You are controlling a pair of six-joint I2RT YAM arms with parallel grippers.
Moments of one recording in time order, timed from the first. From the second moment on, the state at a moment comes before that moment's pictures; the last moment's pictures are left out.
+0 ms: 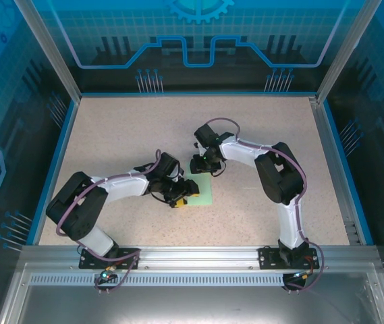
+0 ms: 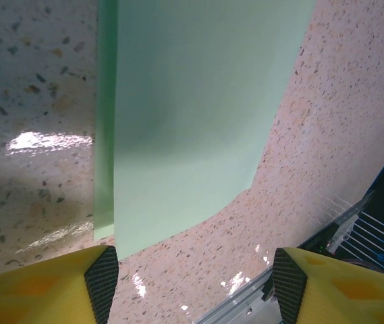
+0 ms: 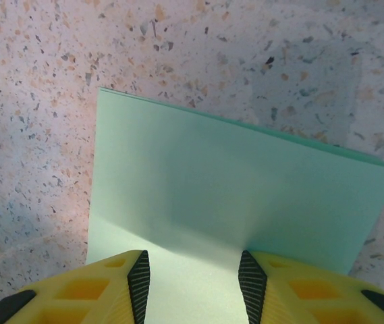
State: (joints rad) left arm -0.59 1.60 0.76 -0.24 0.57 -1.03; right arm 0.61 2.07 1.45 -0.64 -0.22 0.46
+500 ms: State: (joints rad) left arm -0.60 1.63 0.78 -0.24 0.58 -1.03; right arm 0.60 2.07 1.44 -0.63 -0.23 0.46
